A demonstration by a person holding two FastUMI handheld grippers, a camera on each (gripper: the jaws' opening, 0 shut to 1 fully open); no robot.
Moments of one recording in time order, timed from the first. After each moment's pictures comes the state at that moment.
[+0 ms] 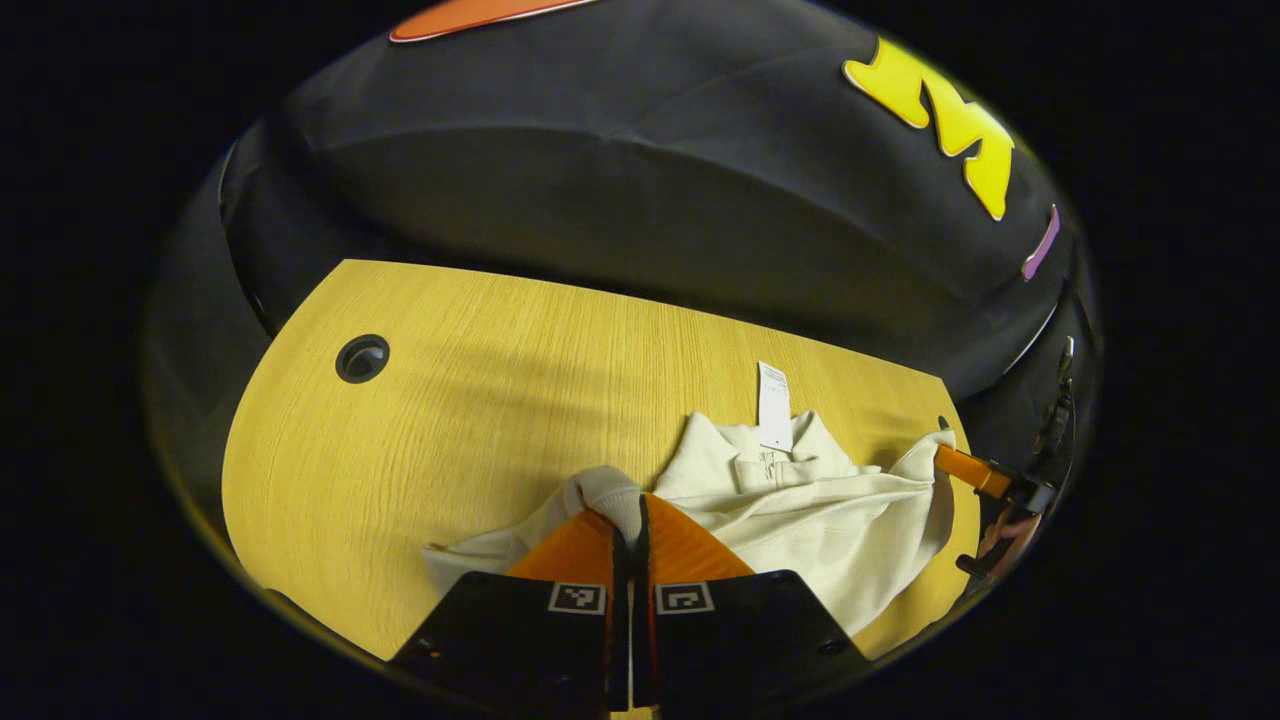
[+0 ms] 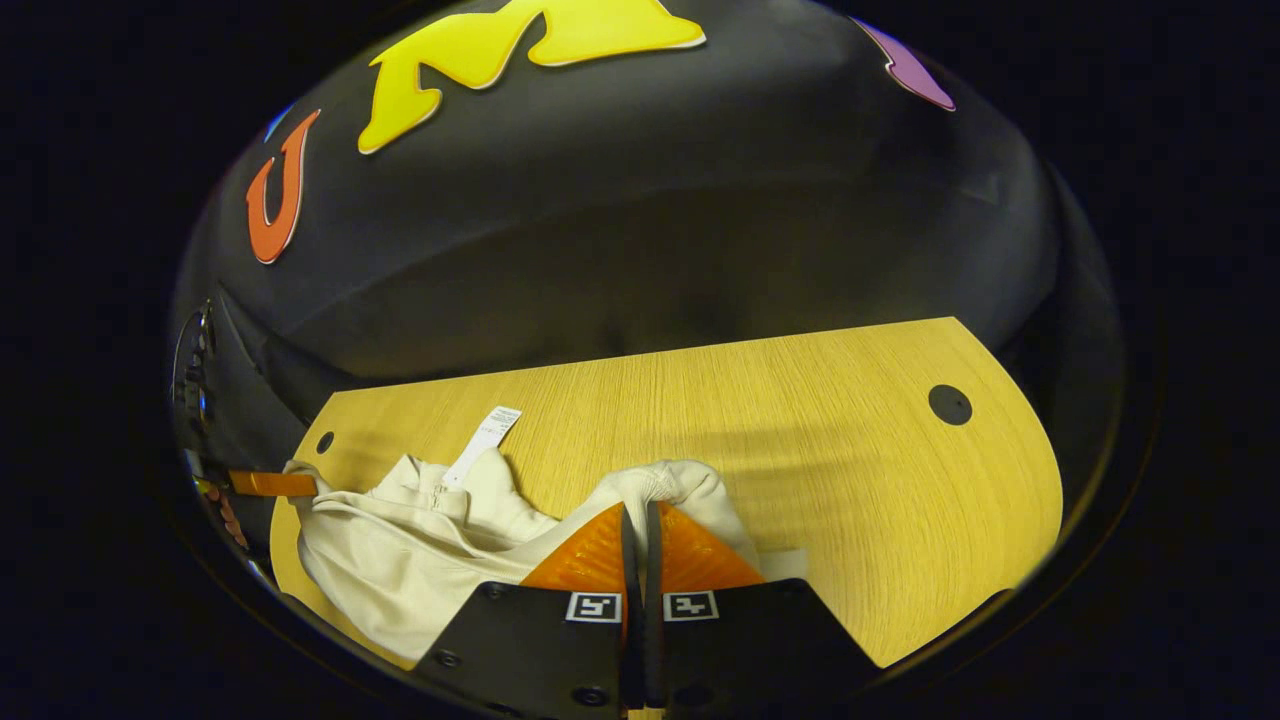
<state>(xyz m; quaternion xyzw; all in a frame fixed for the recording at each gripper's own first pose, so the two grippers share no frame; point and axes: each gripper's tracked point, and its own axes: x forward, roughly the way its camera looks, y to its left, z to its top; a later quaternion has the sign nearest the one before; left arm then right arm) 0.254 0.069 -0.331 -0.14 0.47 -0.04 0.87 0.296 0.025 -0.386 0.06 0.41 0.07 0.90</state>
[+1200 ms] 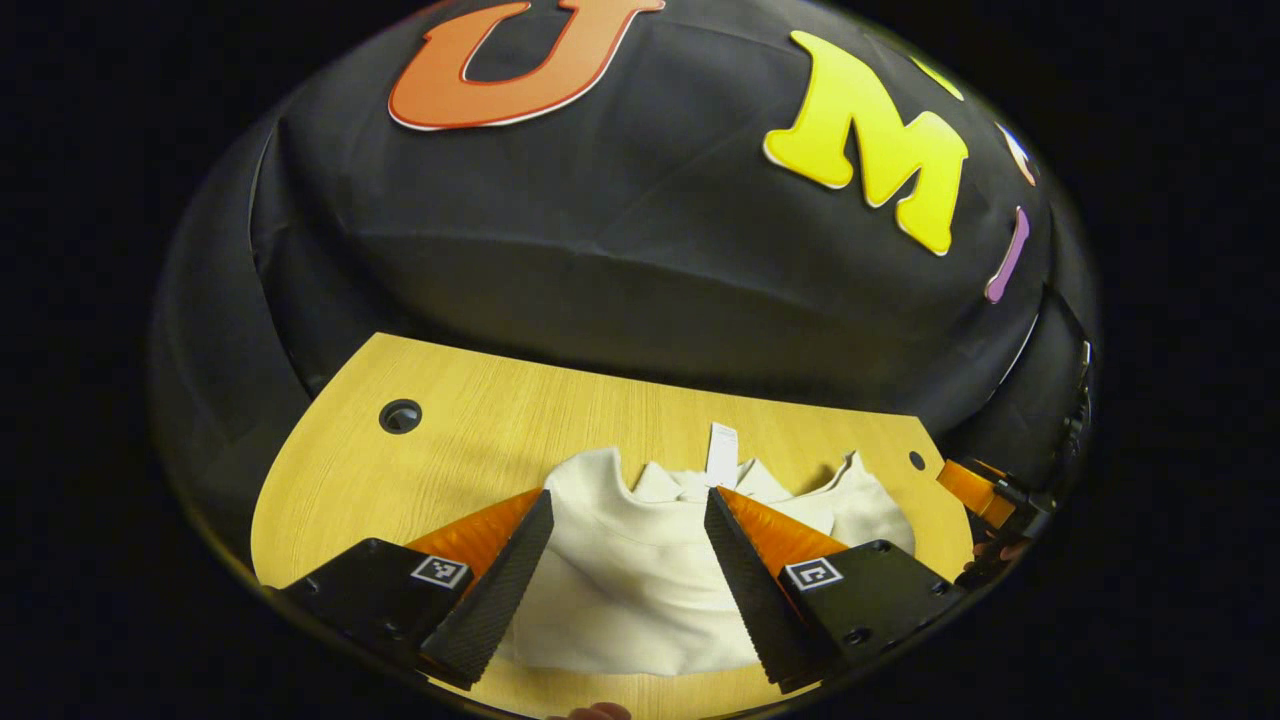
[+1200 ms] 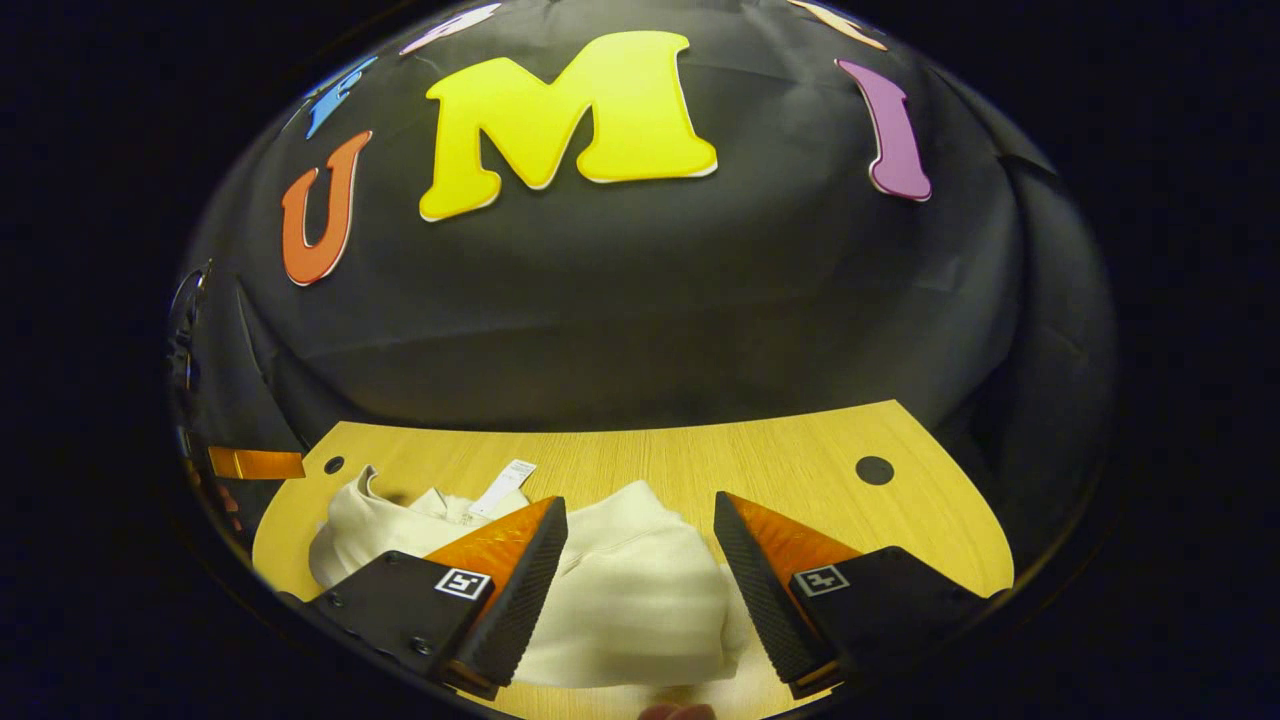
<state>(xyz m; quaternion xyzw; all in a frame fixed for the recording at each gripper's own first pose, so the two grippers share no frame) 0.233 0.050 -0.217 -0.12 0.35 -0.03 0.93 0.250 0.014 -0.260 0.03 0.28 0.06 0.96</state>
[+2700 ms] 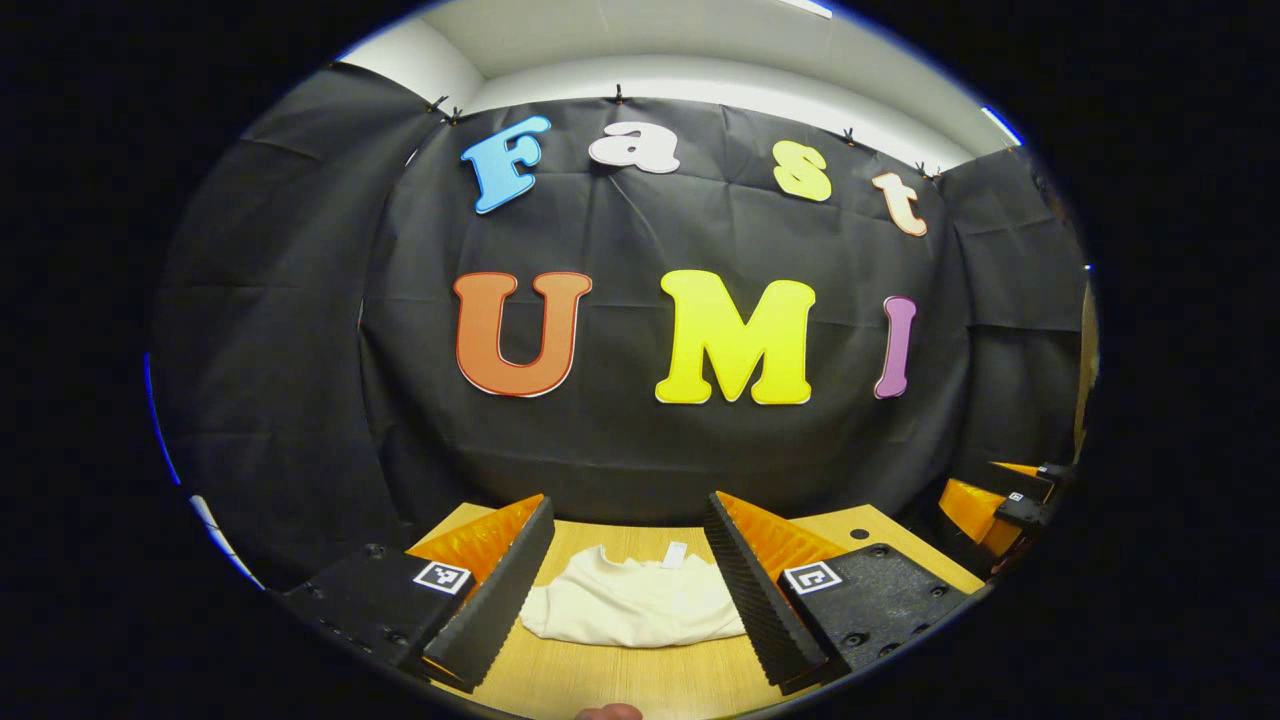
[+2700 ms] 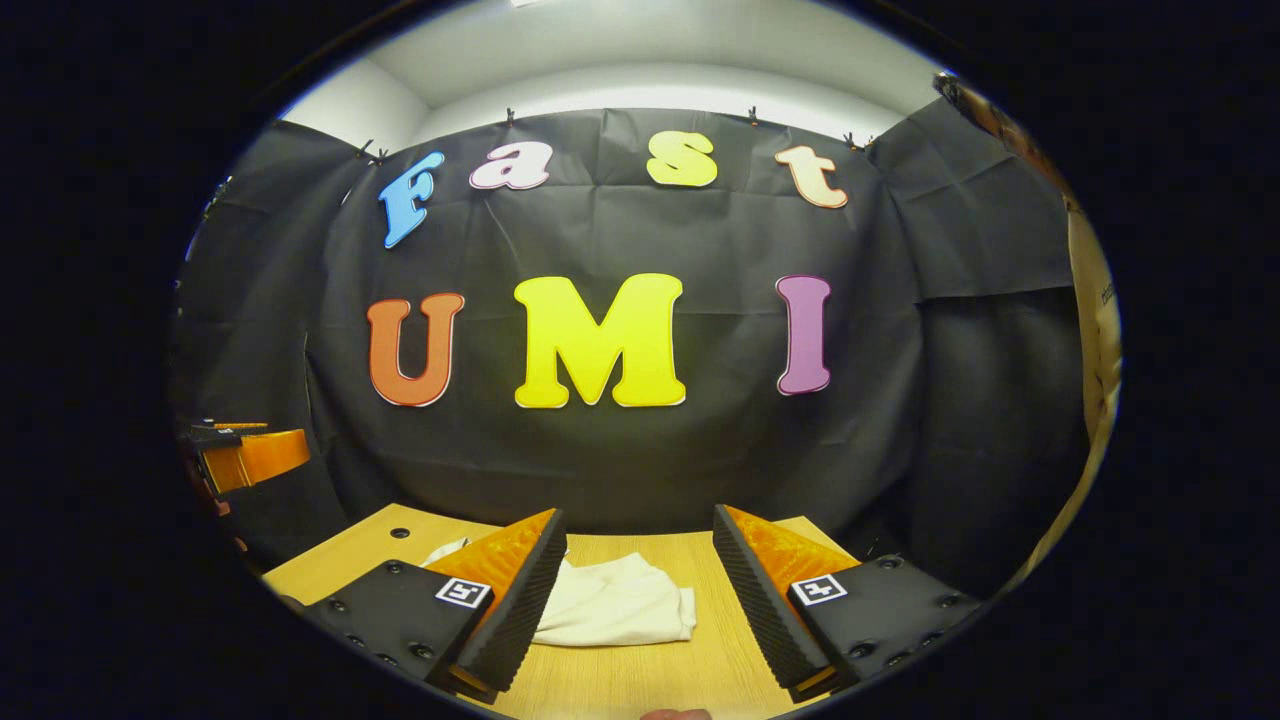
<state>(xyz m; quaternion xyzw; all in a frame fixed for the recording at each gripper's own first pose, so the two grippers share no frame) 0.038 0.003 0.021 -0.02 0.07 0.01 1.00 0.022 -0.006 -0.037 0.01 0.07 0.04 1.00</state>
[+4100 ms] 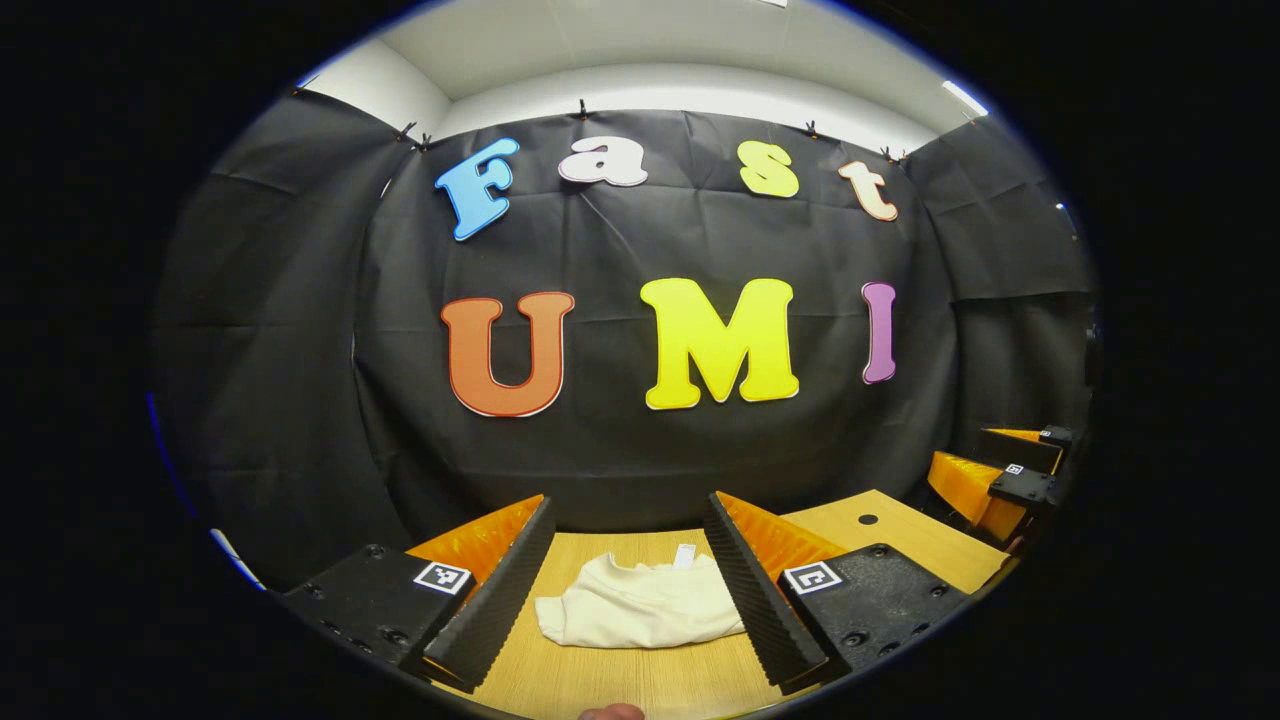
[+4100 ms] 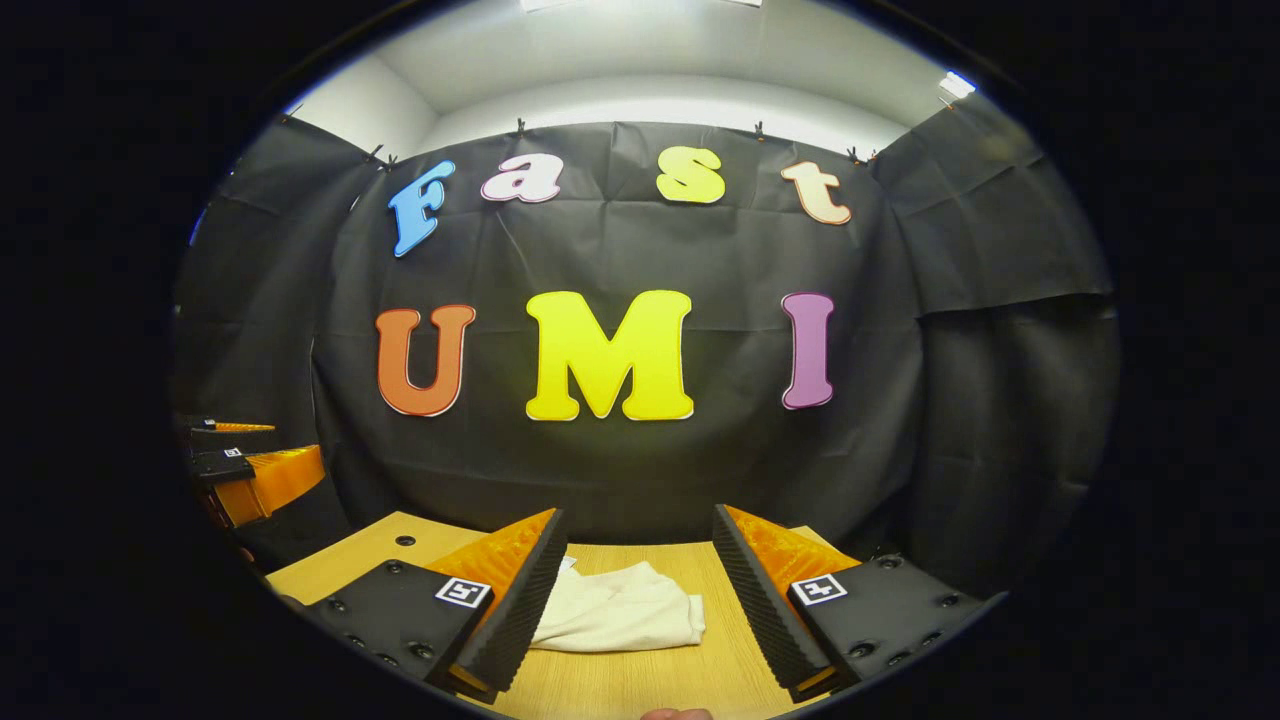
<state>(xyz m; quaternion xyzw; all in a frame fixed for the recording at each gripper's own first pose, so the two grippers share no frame) 0.027 -0.001 0.025 0.02 0.06 0.00 1.00 0.013 0.015 -0.028 0.01 0.04 0.04 1.00</state>
